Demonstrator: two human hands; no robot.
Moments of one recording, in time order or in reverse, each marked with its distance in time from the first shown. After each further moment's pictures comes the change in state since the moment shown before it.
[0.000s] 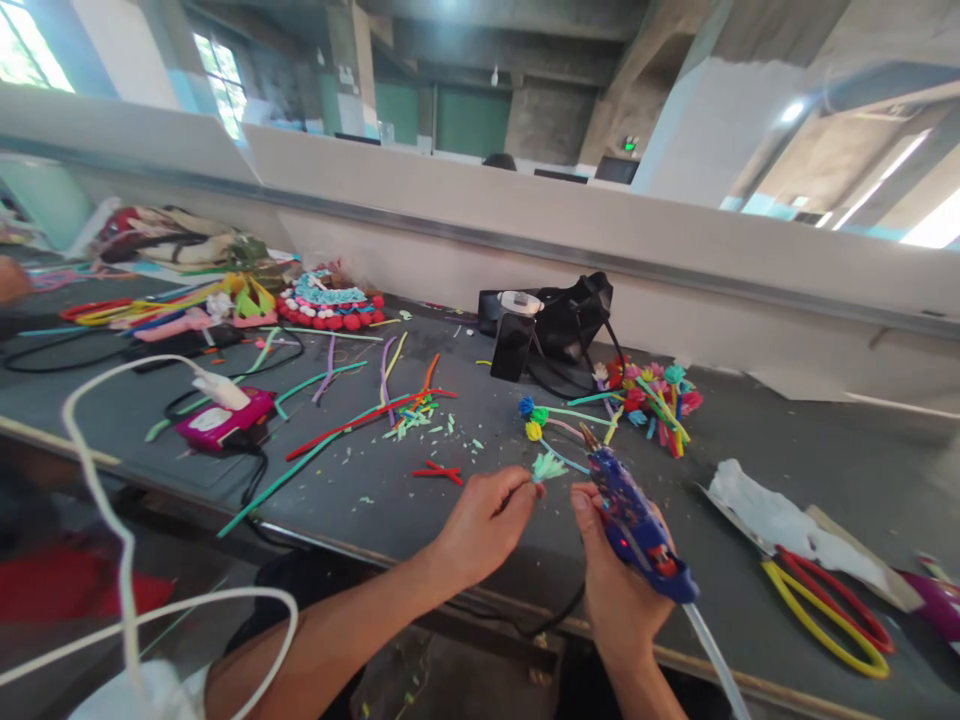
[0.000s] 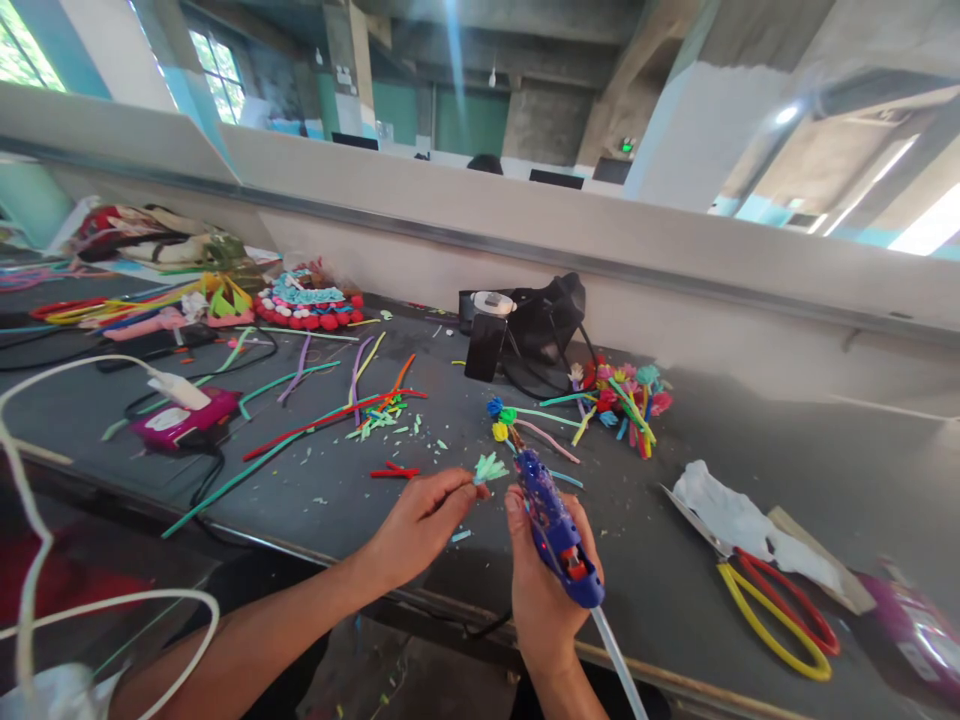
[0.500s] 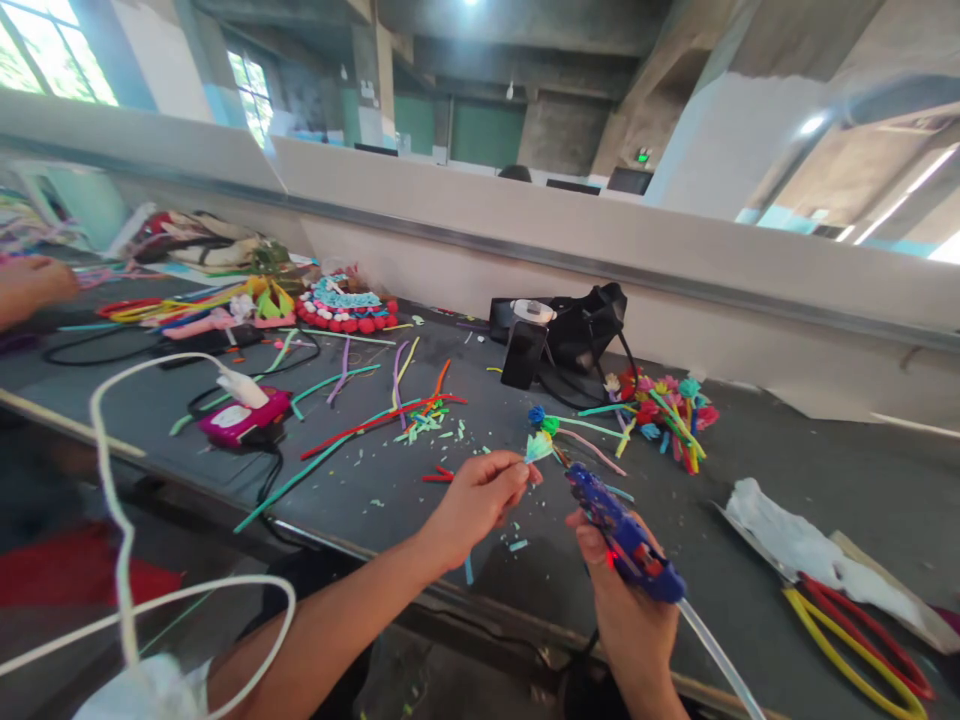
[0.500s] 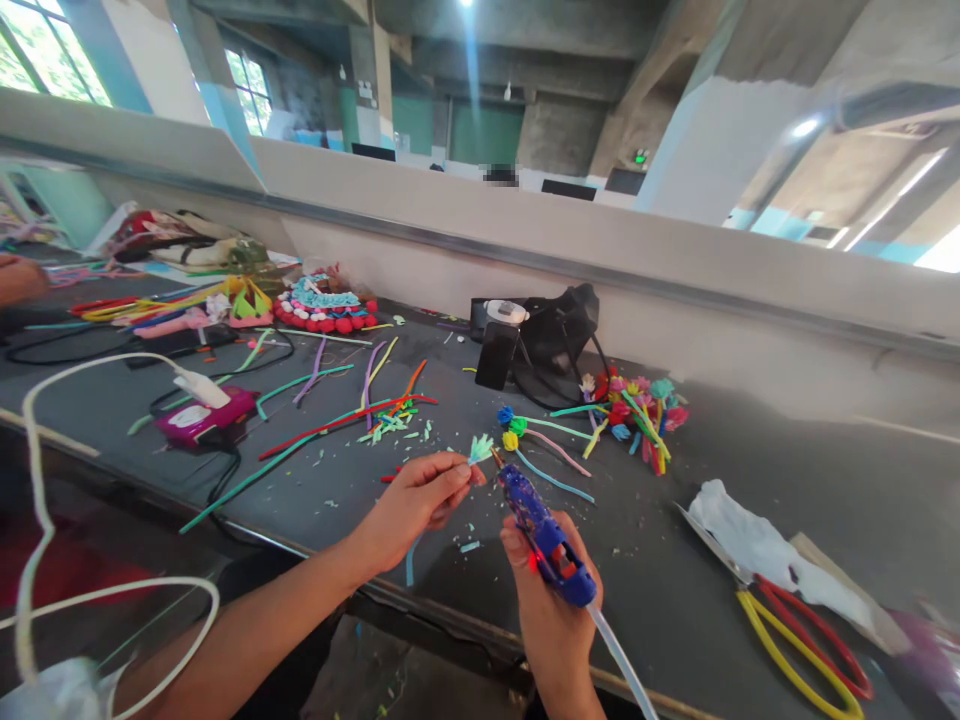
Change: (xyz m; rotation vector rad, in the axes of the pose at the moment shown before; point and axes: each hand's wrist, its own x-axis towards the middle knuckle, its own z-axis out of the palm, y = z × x) left_hand 0.010 0.000 -0.018 -0.540 -0.021 -0.267; right_hand -0.004 -0.004 -0.009 0.012 -0.249 0.083
